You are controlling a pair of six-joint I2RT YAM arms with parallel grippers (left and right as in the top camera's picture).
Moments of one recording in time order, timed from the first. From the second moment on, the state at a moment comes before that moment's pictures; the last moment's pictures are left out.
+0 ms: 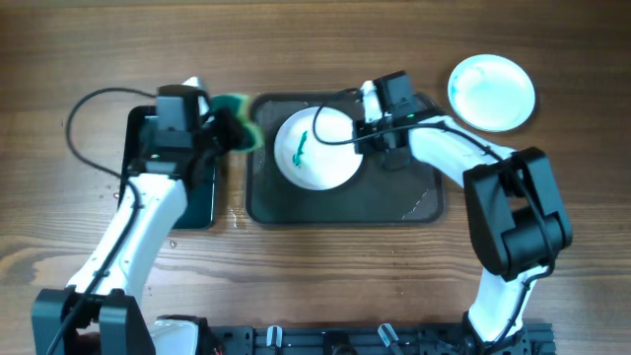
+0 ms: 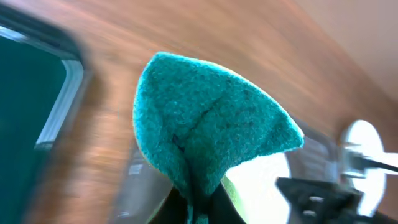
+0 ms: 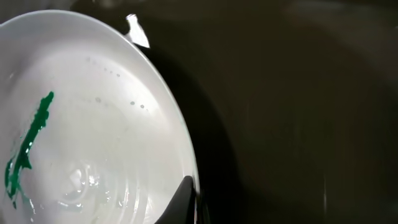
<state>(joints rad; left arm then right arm) -0.13 1.45 0.92 -0.25 0.21 -0.64 0.37 2.01 1.21 -0.30 -0.24 0.17</state>
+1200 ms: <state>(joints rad) -0.41 1.80 0.96 -0.26 -0.15 -0.91 0.41 2.01 1.21 -0.31 -0.28 0.17</state>
